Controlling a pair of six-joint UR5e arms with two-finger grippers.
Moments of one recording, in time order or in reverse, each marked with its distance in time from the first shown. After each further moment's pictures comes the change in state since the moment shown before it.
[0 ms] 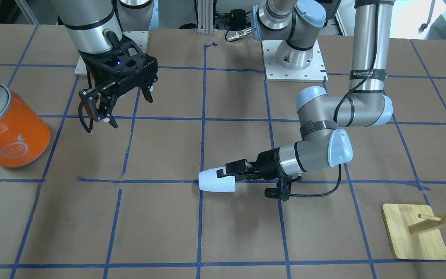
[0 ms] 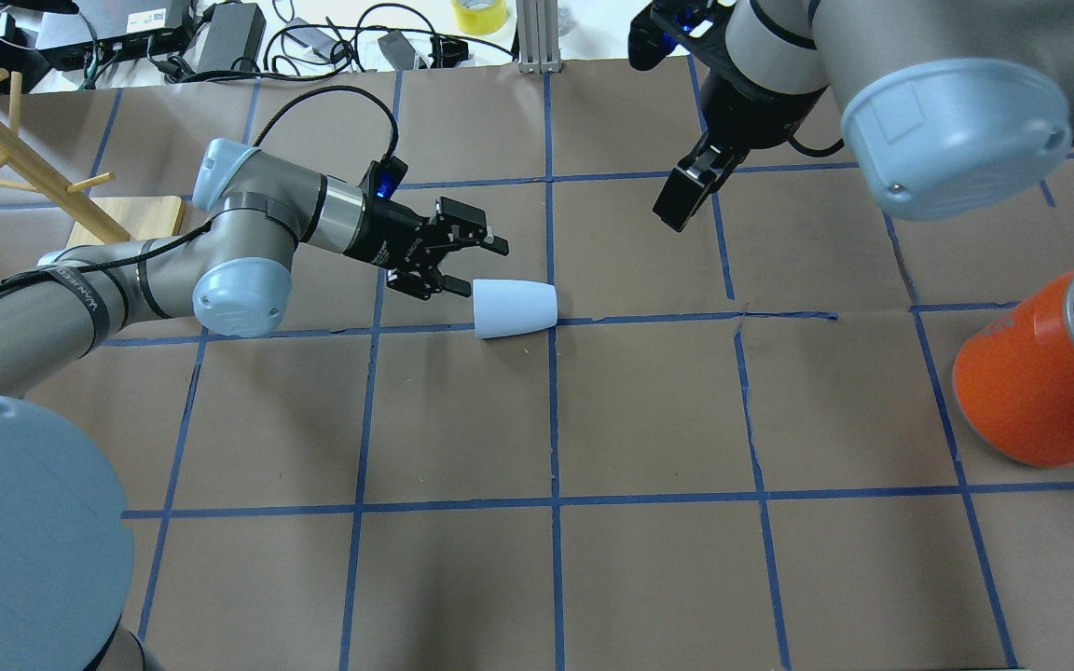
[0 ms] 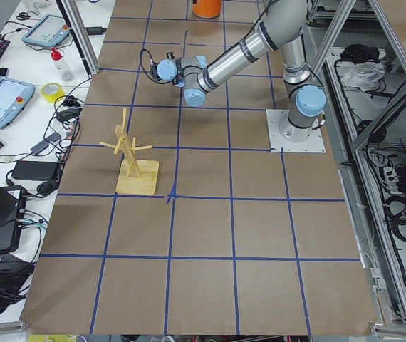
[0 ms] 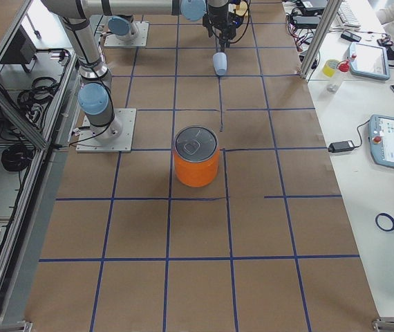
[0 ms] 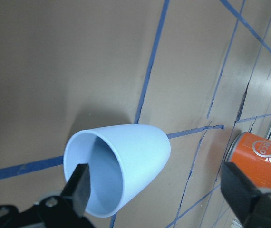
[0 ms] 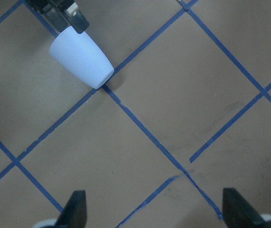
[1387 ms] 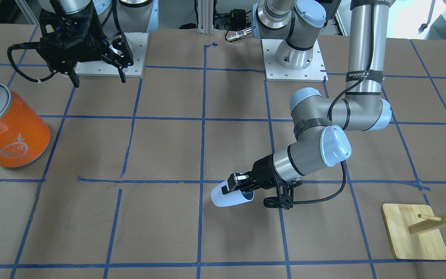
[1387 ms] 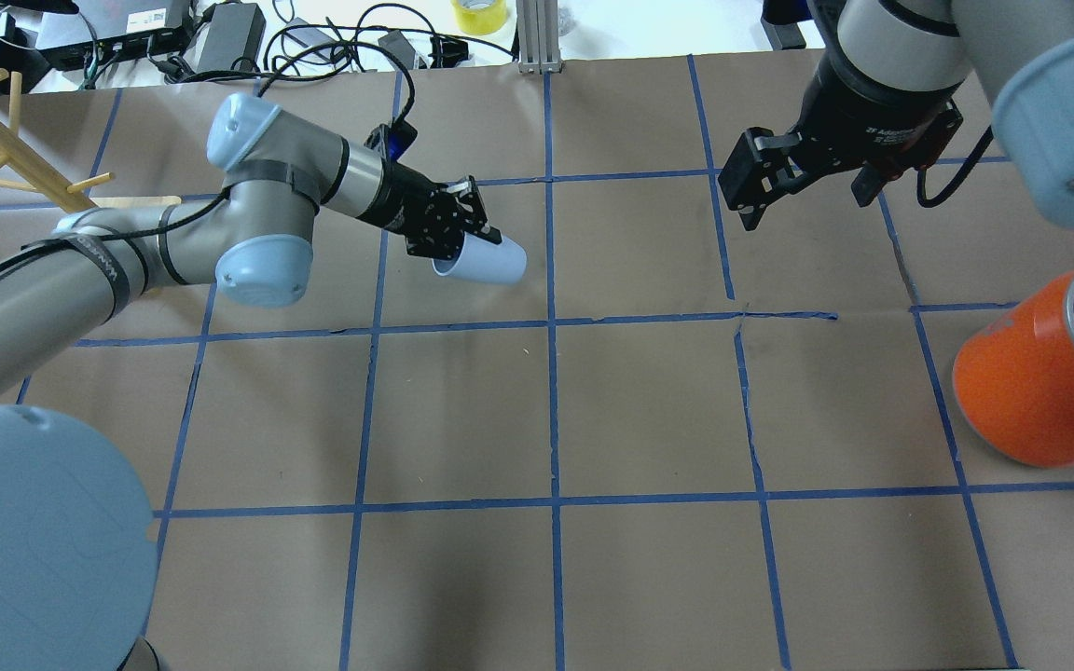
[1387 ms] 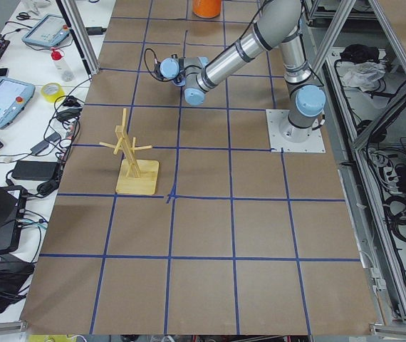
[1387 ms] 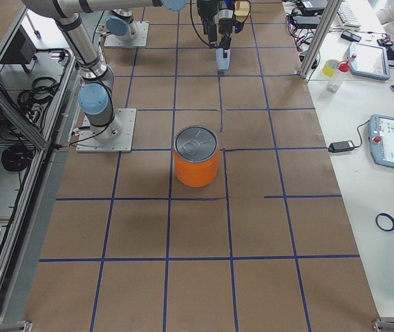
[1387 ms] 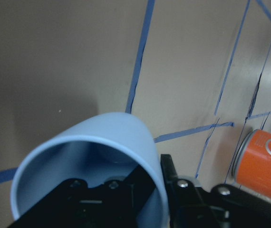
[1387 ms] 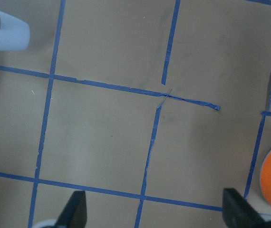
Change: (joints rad) left arm -0.042 -0.008 0.152 0.082 0.231 -0.191; right arm -0.068 -0.110 0.000 0.187 -0.088 0.540
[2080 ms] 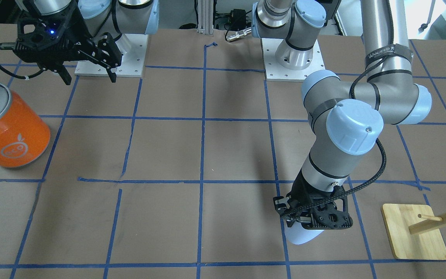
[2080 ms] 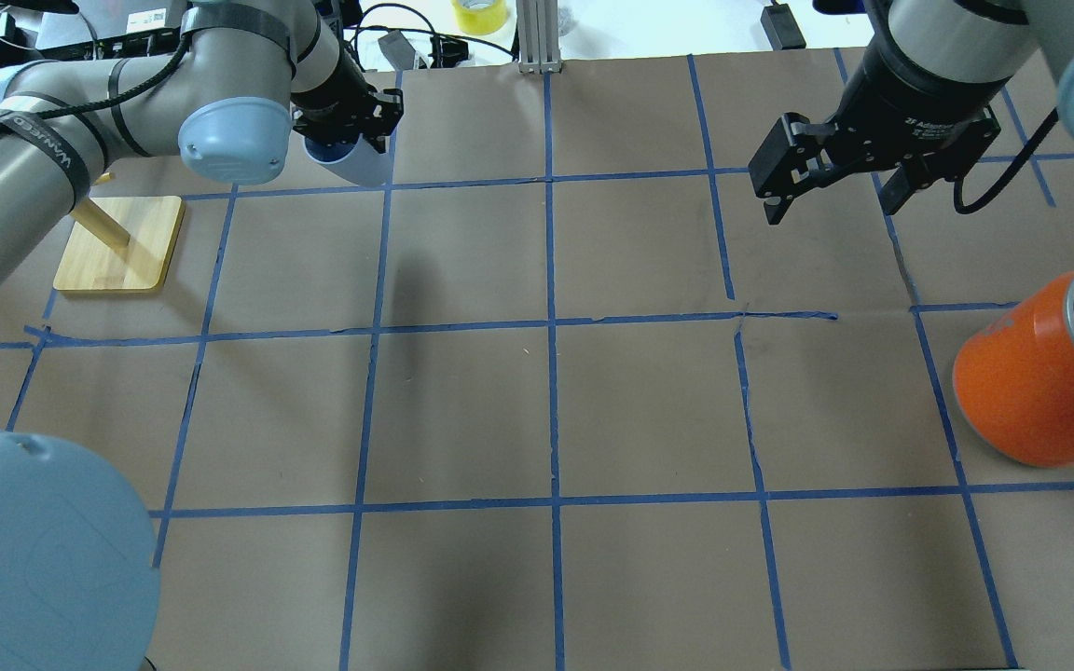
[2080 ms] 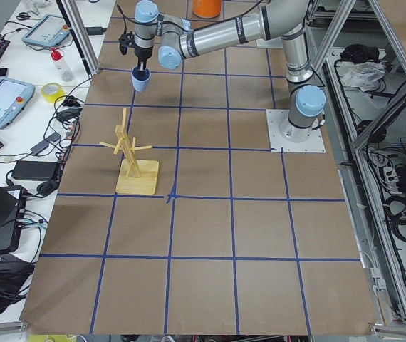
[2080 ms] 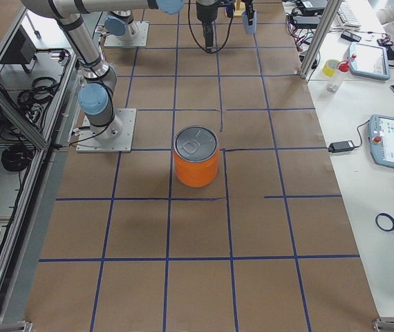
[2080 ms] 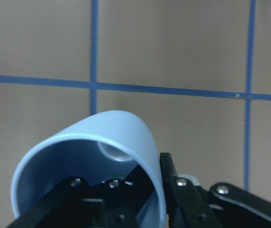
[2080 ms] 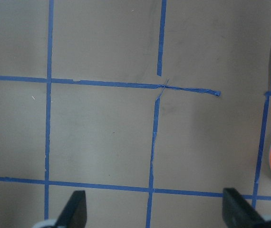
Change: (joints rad) left arm -0.014 0.009 0.254 -0.141 0.645 0.273; right arm -0.071 -0.010 0.002 0.039 0.064 0.066
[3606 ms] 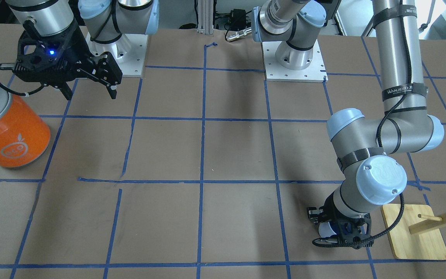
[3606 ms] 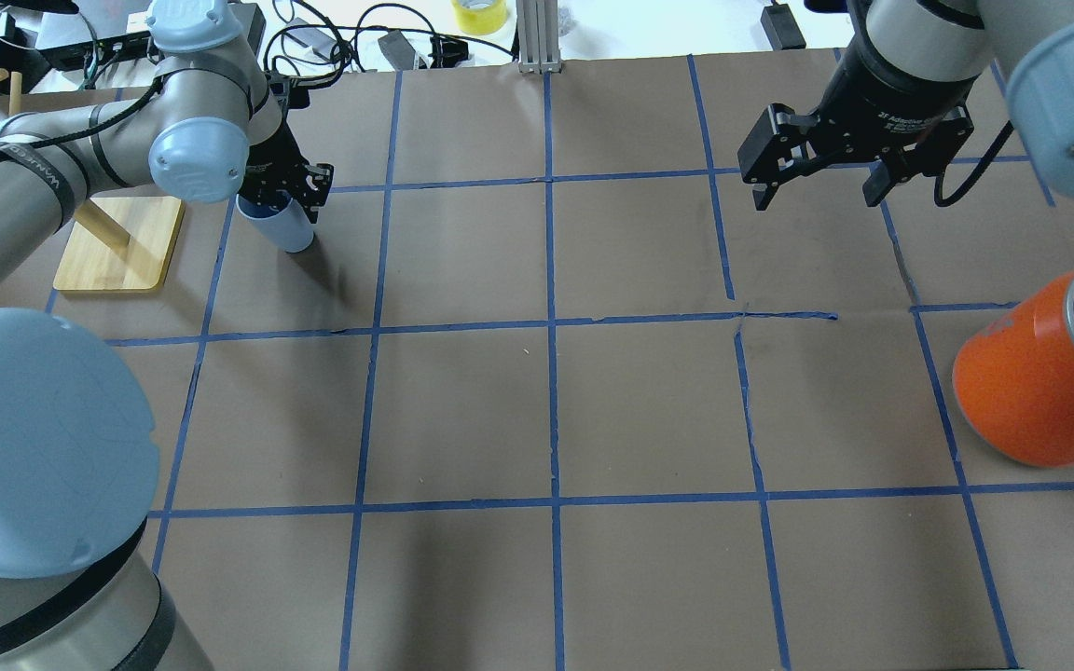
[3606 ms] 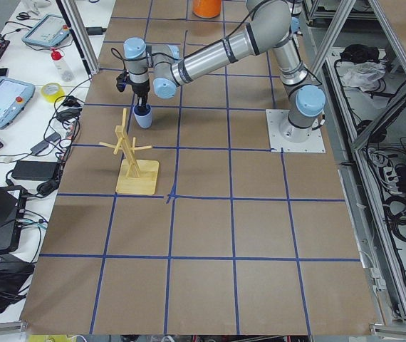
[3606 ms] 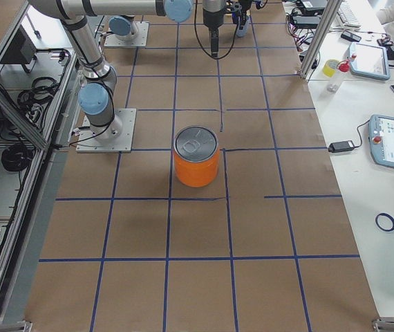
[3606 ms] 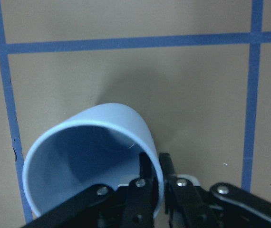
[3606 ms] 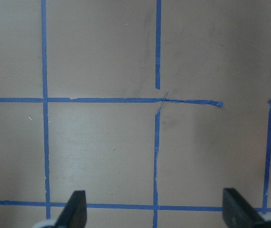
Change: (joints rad) left arm 0.115 -0.113 -0.001 -0.105 0.073 0.111; right arm 0.001 0.048 0.012 -0.078 -0.005 0.022
